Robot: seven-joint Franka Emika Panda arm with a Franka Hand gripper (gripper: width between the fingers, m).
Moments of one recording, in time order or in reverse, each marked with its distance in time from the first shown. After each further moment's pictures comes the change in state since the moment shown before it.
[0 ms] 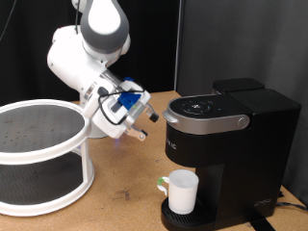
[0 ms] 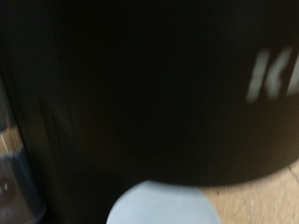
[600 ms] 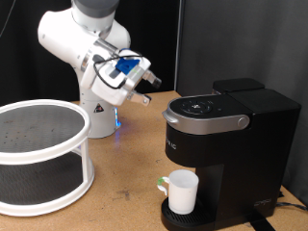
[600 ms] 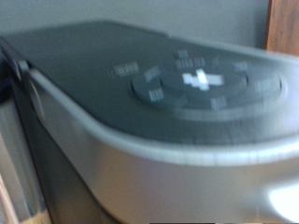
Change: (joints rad) arm -0.024 -0.203 -0.038 0.000 -0.149 -0.141 0.239
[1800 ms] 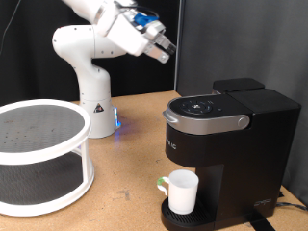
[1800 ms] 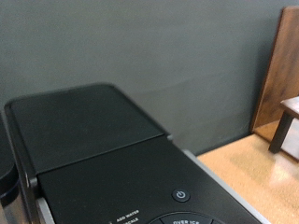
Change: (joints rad) arm -0.009 -0.121 0.133 0.127 -0.221 0.063 0.271
